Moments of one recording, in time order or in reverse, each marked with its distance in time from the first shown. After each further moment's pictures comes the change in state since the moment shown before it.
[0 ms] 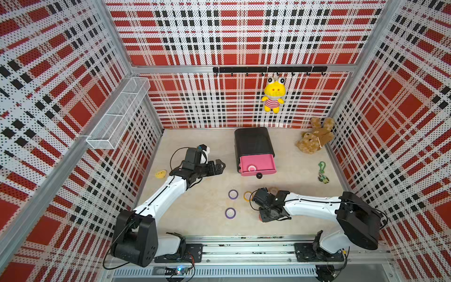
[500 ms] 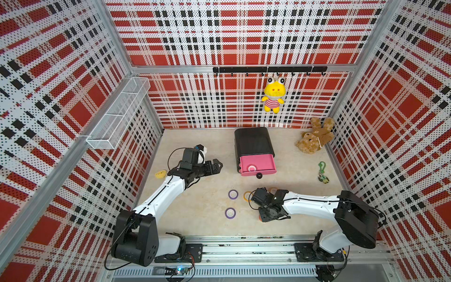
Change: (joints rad) left arm 0.034 0.001 -0.010 0.000 0.006 0.007; right arm 0.000 -0.010 0.018 -0.020 0.005 -0.019
